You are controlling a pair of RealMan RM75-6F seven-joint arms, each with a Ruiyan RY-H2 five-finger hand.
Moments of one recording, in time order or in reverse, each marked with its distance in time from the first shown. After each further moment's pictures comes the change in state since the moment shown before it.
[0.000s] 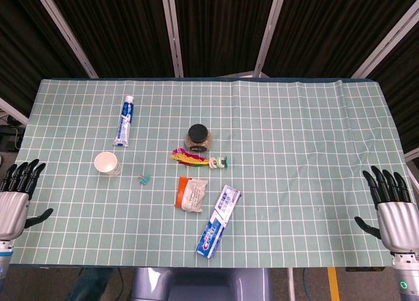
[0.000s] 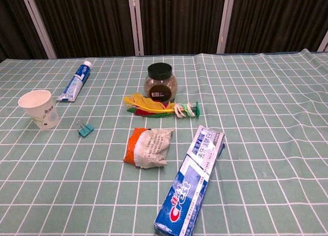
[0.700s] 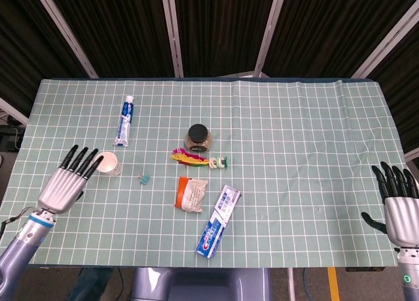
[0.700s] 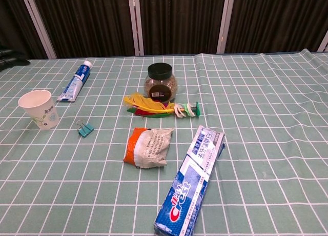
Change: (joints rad) left arm -0.250 -0.103 -0.028 0.174 0.157 -0.263 0.416; right arm 0.008 0.012 0.034 -0.007 0.080 -0.029 -0.017
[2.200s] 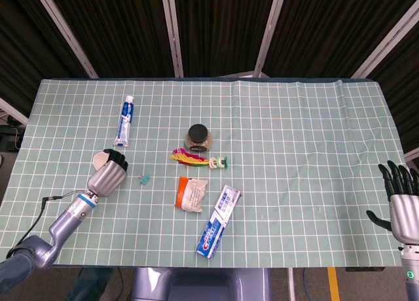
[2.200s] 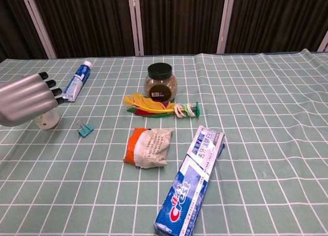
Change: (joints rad) left arm -0.181 -0.392 0.023 0.567 0.037 -0.084 0.308; right arm 0.008 -0.006 0.011 0.035 0.046 -0.033 0.024
